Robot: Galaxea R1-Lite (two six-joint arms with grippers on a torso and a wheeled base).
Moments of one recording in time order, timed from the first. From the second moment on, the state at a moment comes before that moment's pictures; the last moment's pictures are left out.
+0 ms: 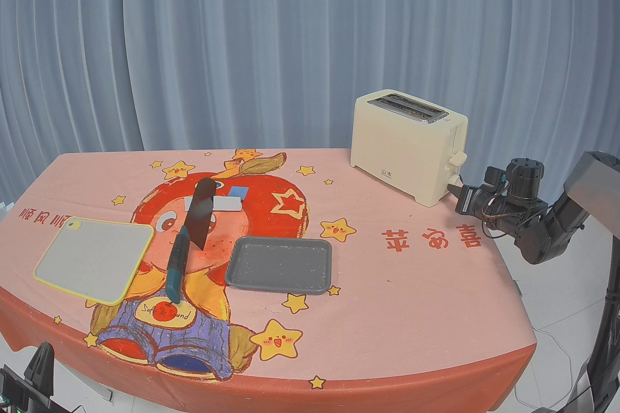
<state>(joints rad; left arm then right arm) 0.01 0.03 -0.02 0.00 0.02 -0.01 0.11 2.25 -0.93 -1.03 0.24 0.28</state>
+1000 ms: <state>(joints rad) 0.01 0.03 -0.02 0.00 0.02 -0.01 0.11 2.26 -0.92 -1.04 0.24 0.28</state>
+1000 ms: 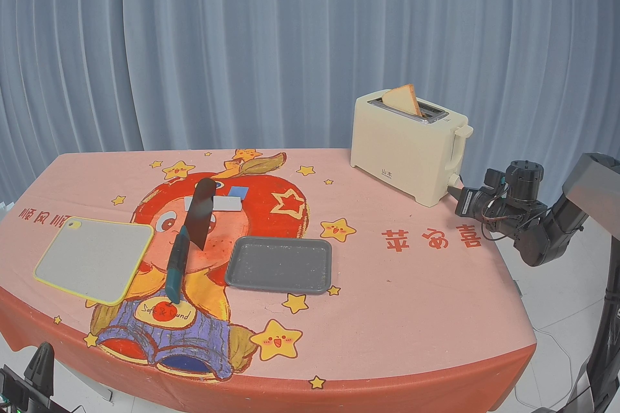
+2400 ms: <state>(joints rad) 0.01 0.03 -0.02 0.00 0.02 -0.01 0.19 1.89 -0.72 -1.04 0.17 0.24</state>
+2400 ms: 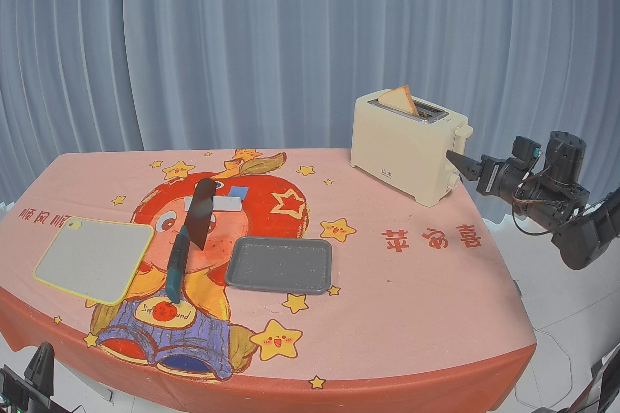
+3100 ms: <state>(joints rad) 0.01 0.03 -0.02 0.00 0.02 -0.01 0.21 1.81 -1.34 -0.35 0.23 0.16</state>
